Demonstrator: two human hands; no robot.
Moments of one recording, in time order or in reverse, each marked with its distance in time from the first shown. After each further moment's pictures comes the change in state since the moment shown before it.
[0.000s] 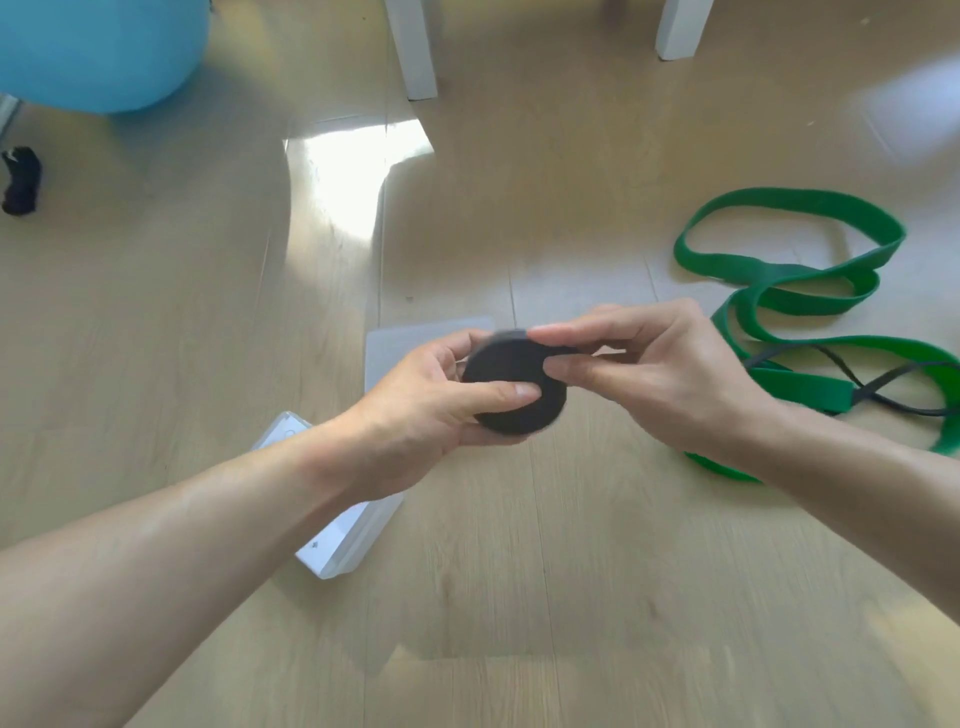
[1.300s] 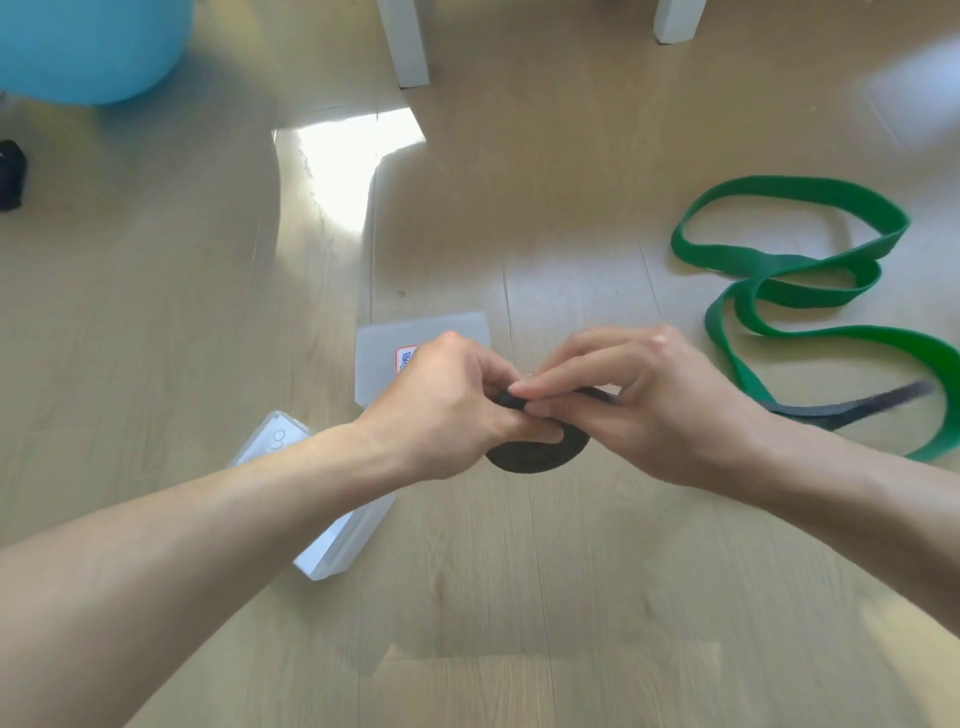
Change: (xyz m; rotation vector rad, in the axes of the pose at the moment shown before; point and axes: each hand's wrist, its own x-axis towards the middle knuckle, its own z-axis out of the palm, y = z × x) left_hand 0.011 0.009 0.021 0.659 0.077 0.074; right_hand -0.003 0.022 -0.001 -0.437 -0.096 -0.334
